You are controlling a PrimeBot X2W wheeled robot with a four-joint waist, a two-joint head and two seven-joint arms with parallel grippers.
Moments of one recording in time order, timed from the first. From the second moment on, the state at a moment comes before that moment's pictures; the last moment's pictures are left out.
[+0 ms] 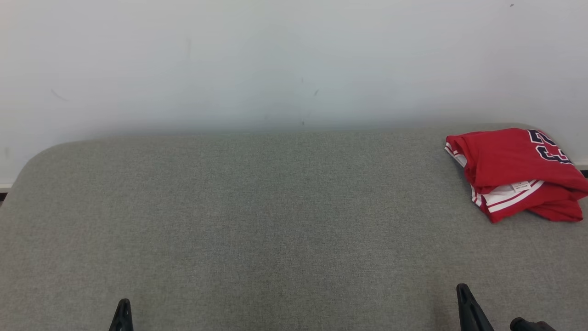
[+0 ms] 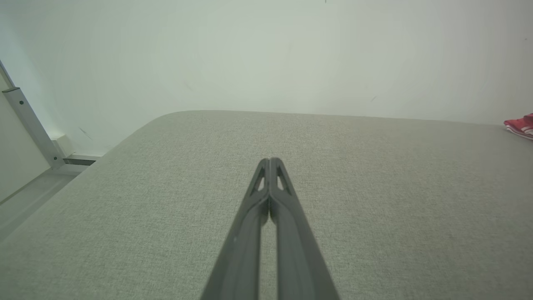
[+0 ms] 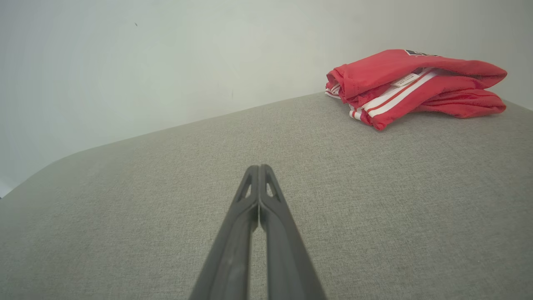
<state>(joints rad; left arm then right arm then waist) 0.12 0.07 0.08 0.15 -0.11 -0.08 -0.24 0.13 -0.11 -0.03 0.21 0.29 0.13 -0.25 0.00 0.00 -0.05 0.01</state>
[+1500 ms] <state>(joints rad) 0.02 0.06 0.10 0.19 -0.88 -0.11 -0.06 0.01 -0.08 -0.07 0.23 0.96 0.13 -0.06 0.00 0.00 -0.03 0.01</state>
